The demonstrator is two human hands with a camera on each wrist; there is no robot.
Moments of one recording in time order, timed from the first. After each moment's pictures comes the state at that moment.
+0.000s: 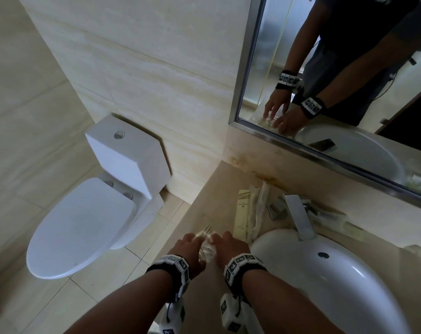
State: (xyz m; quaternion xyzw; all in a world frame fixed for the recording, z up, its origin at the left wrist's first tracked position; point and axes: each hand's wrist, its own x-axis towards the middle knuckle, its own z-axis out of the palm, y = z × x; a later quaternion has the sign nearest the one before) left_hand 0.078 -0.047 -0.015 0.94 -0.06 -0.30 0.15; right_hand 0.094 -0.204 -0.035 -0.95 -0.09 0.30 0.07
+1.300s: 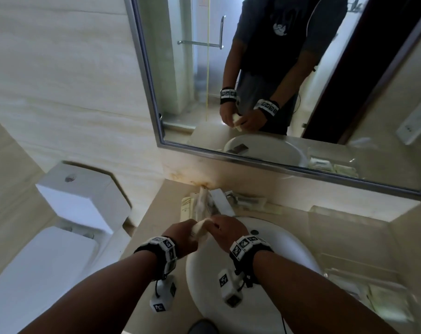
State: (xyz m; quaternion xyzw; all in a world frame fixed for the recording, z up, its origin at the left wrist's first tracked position) left_hand 0.050 -0.187 0.112 0.94 -0.15 -0.24 0.18; right_hand 0.022 -0.362 0.093 -0.96 -0.02 0.07 0.28
